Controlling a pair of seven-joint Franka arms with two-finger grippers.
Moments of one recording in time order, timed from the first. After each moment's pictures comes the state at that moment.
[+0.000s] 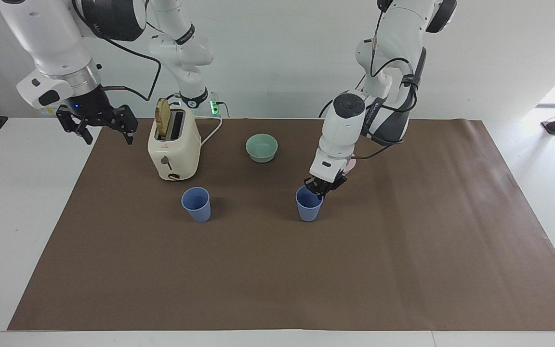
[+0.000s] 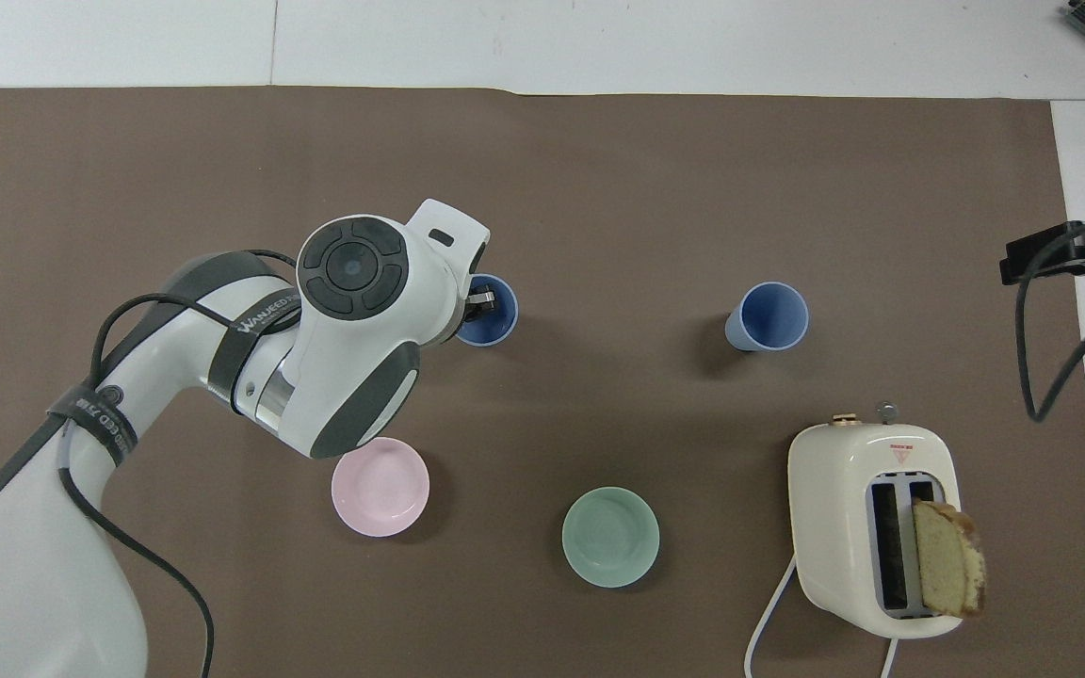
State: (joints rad) left arm -0.10 0.35 -0.50 -1.78 0.17 2.18 -0.87; right arm -0.12 0.10 0.09 -1.43 -0.06 1.56 -0.07
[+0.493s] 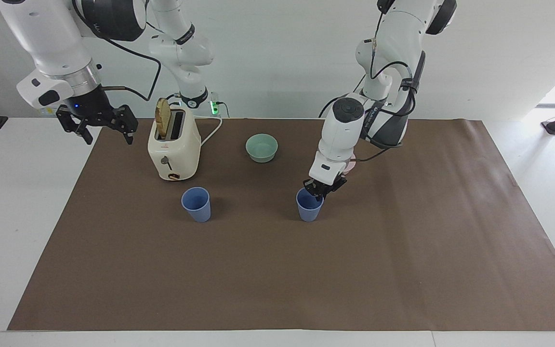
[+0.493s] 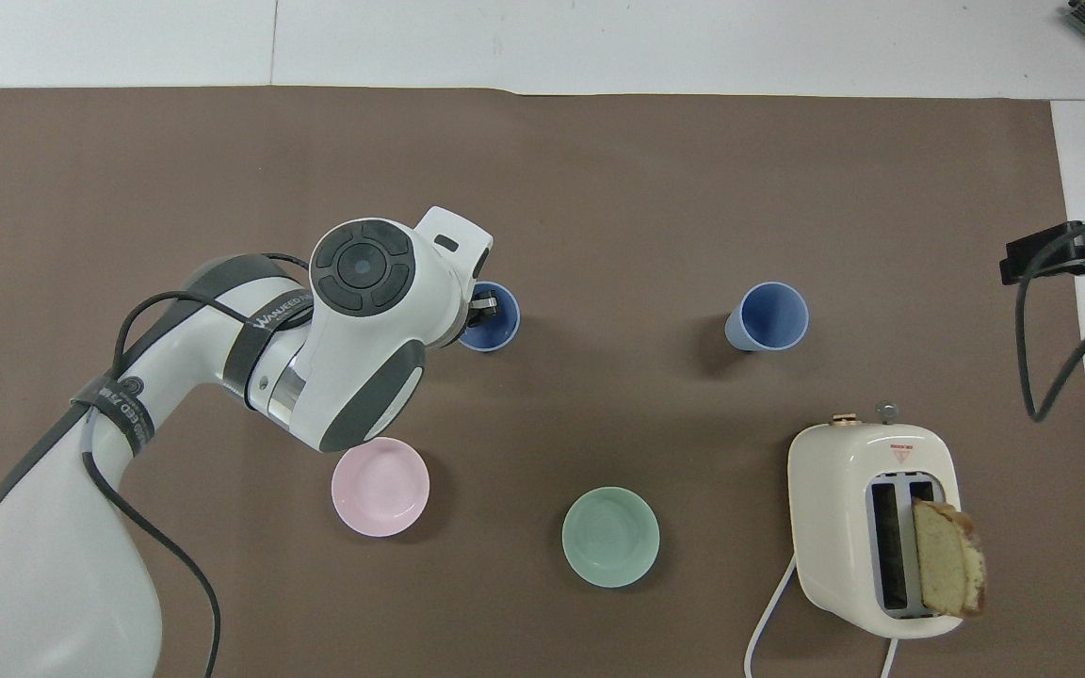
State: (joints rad) left arm -0.10 0.36 -0.50 -1.78 0.17 2.19 -0.87; right arm -0.12 0.10 0.09 -1.43 -0.06 1.56 -0.07
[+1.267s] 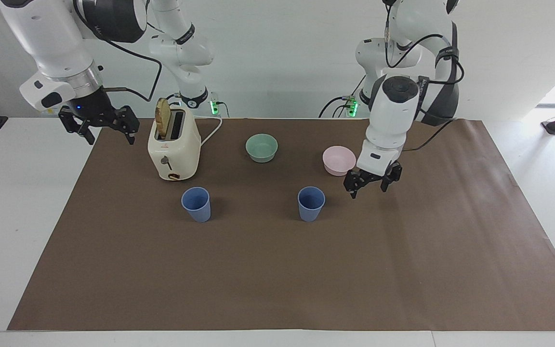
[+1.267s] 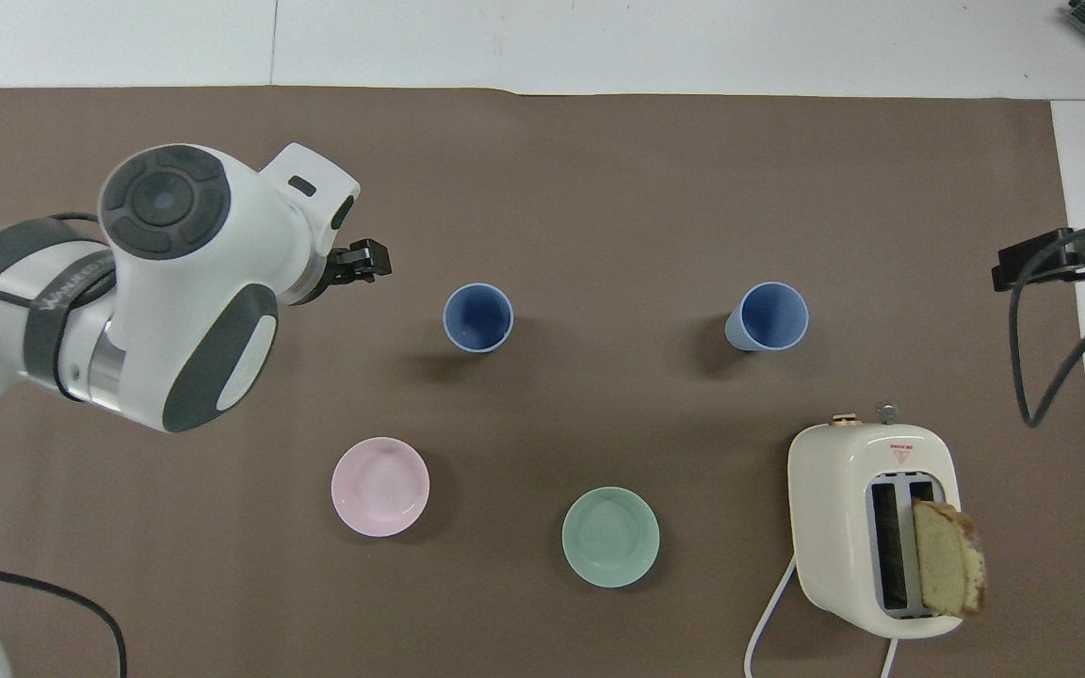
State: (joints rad) left arm -0.10 0.18 -0.27 -1.75 0.12 2.03 -0.55; right arm -0.12 0.09 0.09 -1.48 -0.01 1.58 -0.07
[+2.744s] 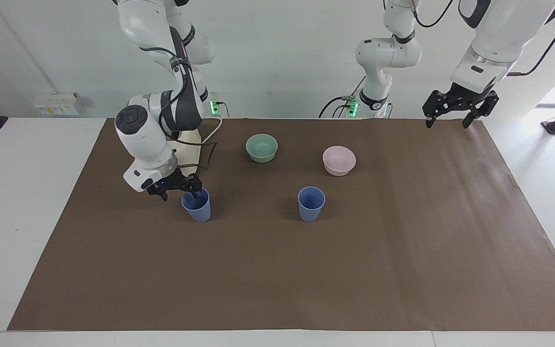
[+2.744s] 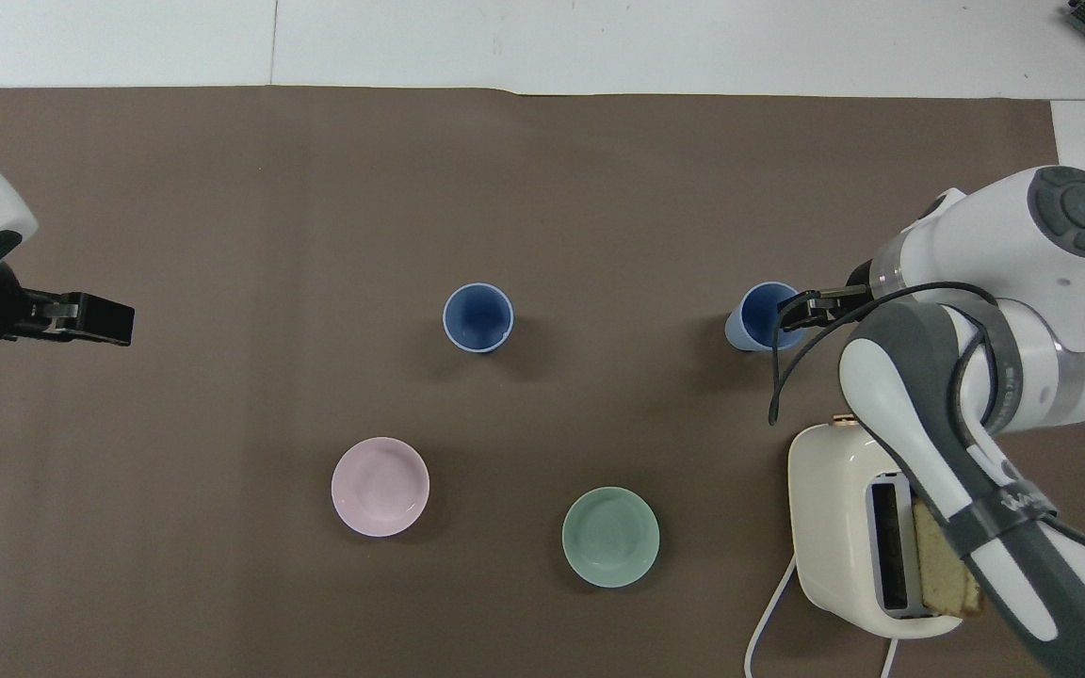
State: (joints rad) left arm -0.07 -0.07 -0.03 -1.60 0.00 1.52 -0.02; right arm 0.00 0.23 0.09 -1.94 0.04 2.15 0.03
